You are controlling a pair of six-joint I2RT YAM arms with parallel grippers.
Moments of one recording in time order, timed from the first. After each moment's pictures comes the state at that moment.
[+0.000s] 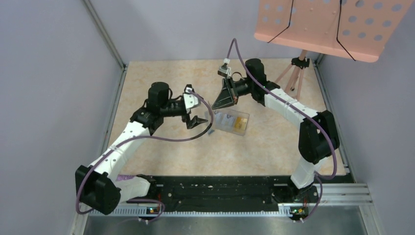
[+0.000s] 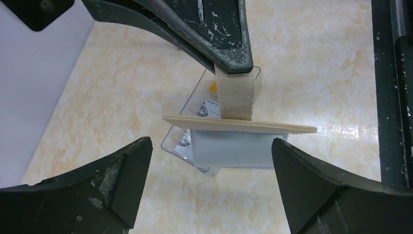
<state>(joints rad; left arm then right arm) -0.40 1.17 1.00 -0.24 0.81 0.60 0.47 1.74 1.38 0.01 -1.37 0.88</state>
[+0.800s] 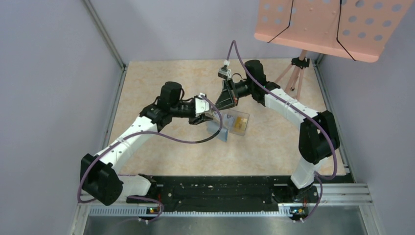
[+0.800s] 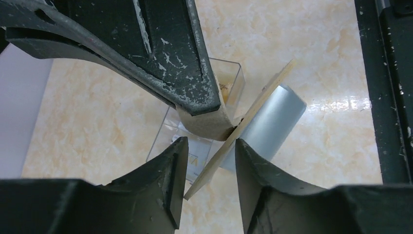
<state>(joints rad) -0.50 1.28 1.06 -0.32 0.81 0.73 0.48 1.74 1.38 -0.08 -1.37 0.83</state>
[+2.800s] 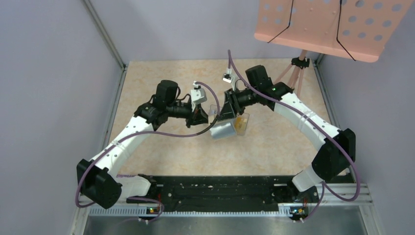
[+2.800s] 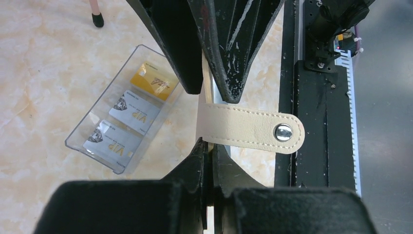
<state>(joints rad) -0.48 1.25 1.12 -0.47 0.89 0.36 0.56 1.53 1.41 -0.66 -0.86 0.15</state>
